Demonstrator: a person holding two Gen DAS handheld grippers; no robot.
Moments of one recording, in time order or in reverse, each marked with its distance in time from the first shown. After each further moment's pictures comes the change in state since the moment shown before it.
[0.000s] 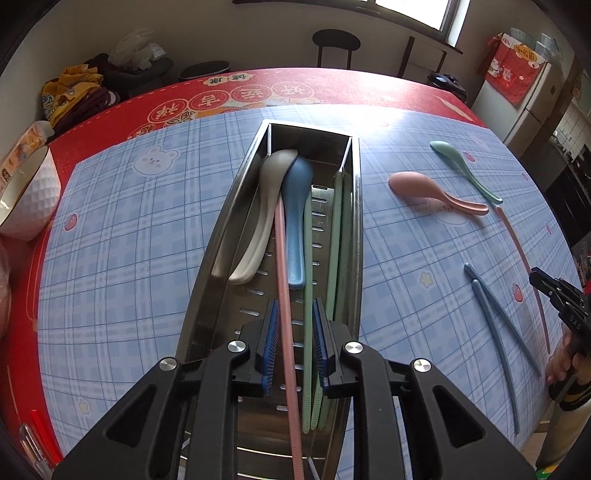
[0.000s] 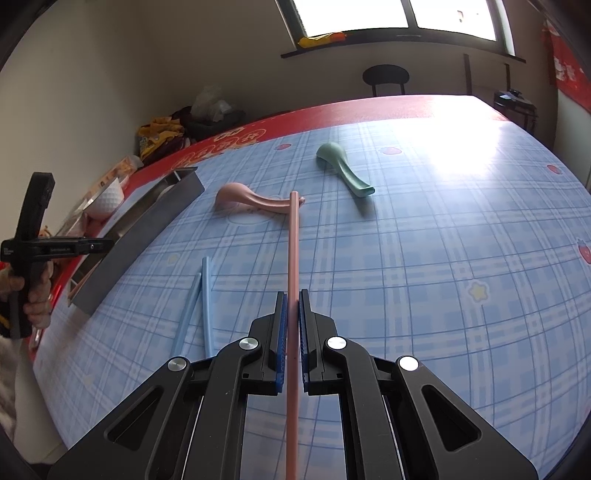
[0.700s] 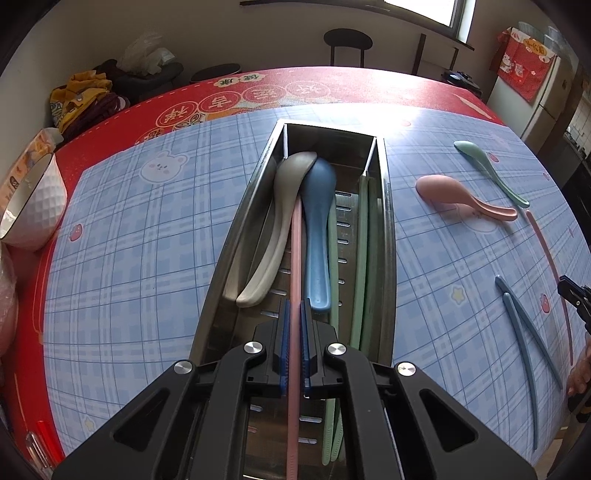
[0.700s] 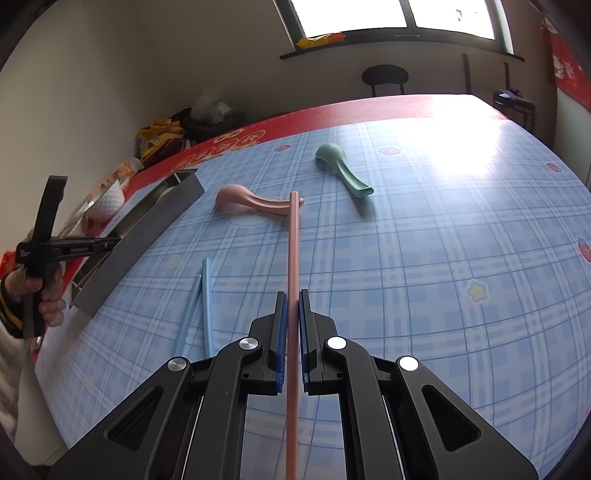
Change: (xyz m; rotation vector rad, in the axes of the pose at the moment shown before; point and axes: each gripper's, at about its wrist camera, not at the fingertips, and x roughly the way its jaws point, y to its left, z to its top) left arm 0.021 0.003 0.013 0.013 -0.010 0.073; right arm -0.002 -0.001 0.000 0.007 -0.002 0.004
